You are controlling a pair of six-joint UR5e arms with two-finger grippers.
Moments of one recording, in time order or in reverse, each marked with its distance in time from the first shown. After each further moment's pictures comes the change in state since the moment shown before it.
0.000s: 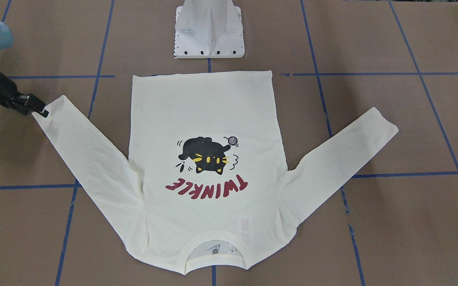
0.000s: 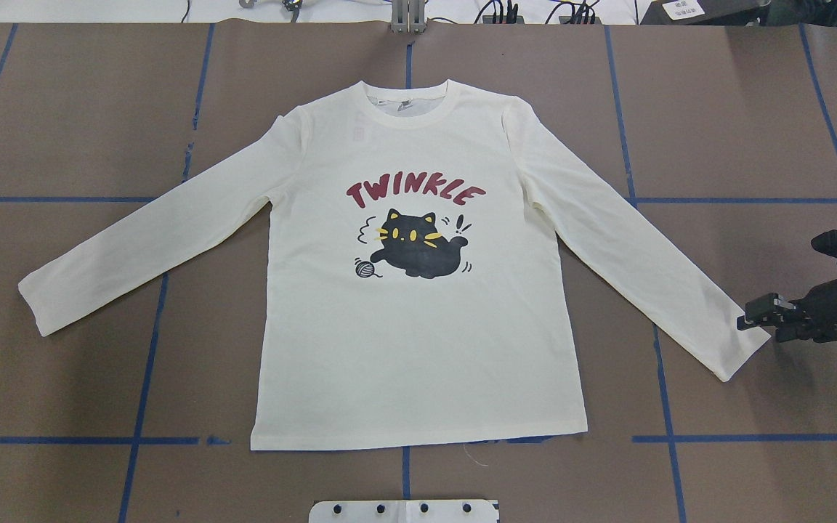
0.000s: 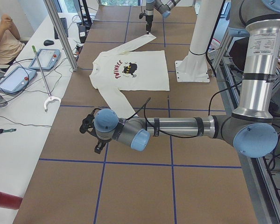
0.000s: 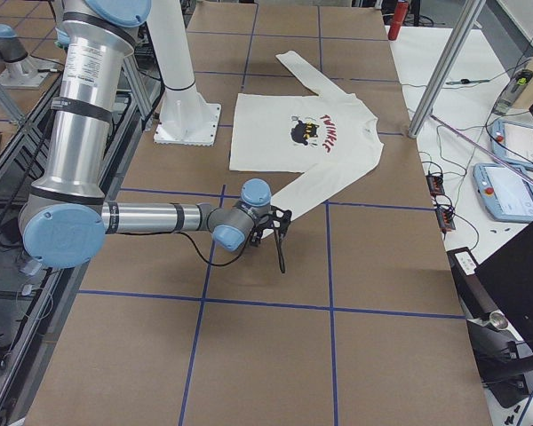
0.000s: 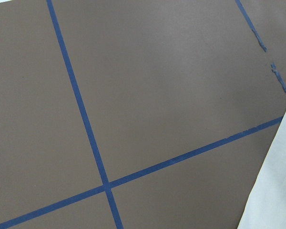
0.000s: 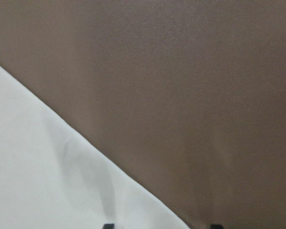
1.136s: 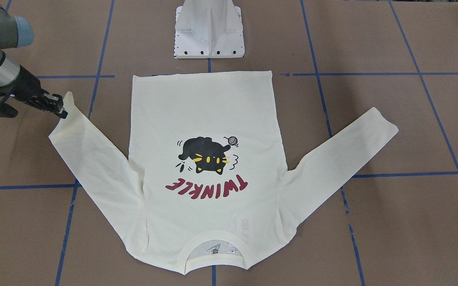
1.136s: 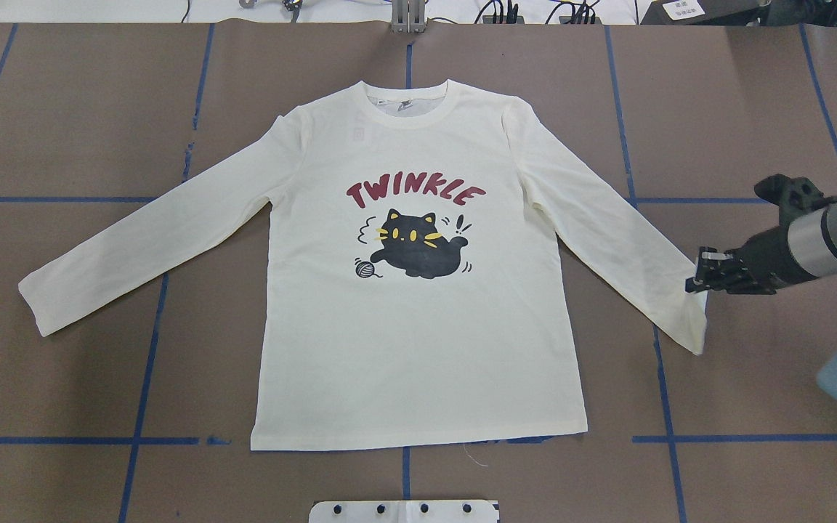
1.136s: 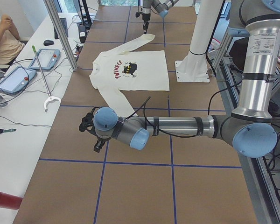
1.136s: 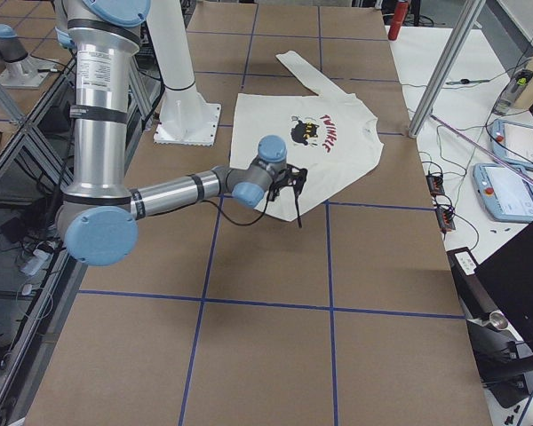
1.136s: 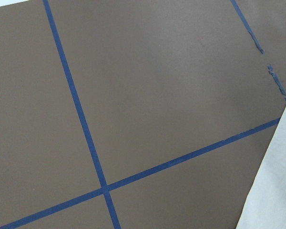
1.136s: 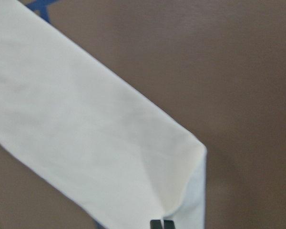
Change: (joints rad) left arm 0.000 -0.007 -0.002 0.000 -0.002 -0.002; right arm 0.019 0.277 0.190 -0.352 0.021 0.086
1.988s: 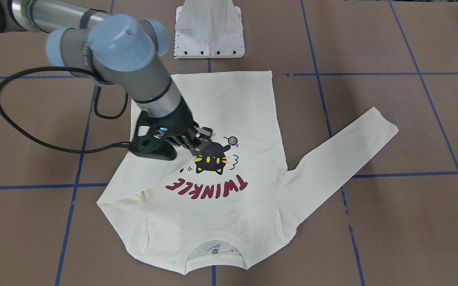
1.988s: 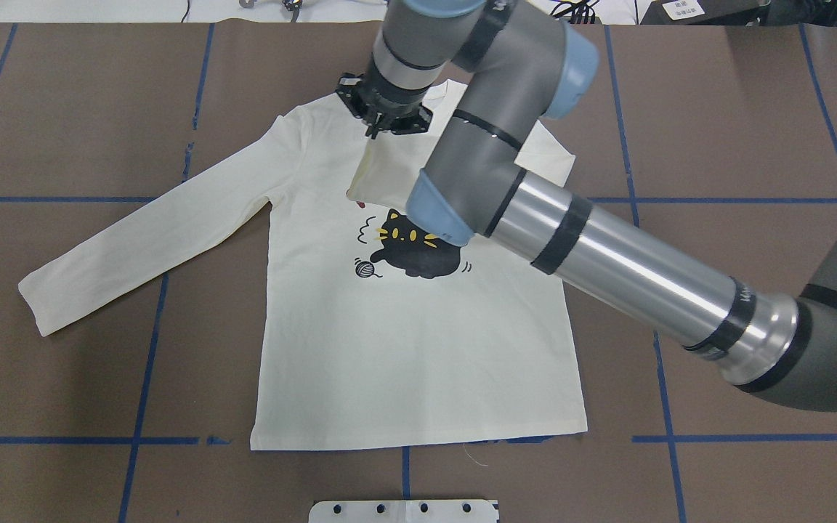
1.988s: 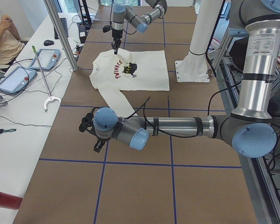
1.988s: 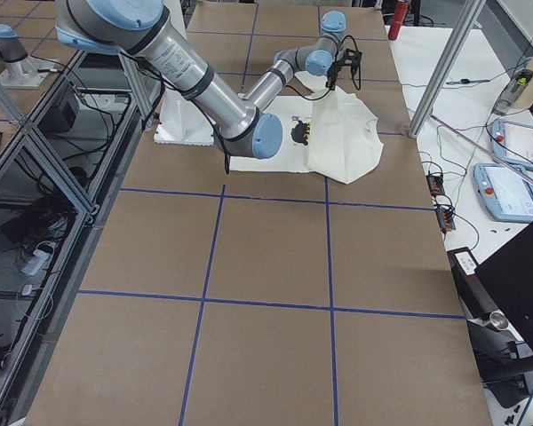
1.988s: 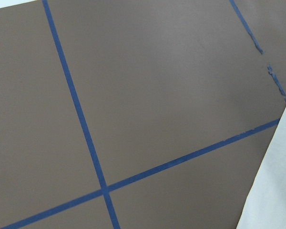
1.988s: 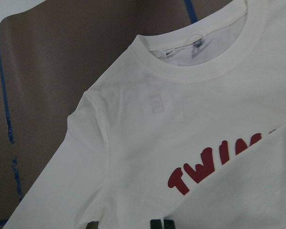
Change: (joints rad) left arm 0.001 -0.001 0.000 0.000 -0.001 -0.004; right arm -0.156 1.031 -0.677 -0.218 -0.239 0.120
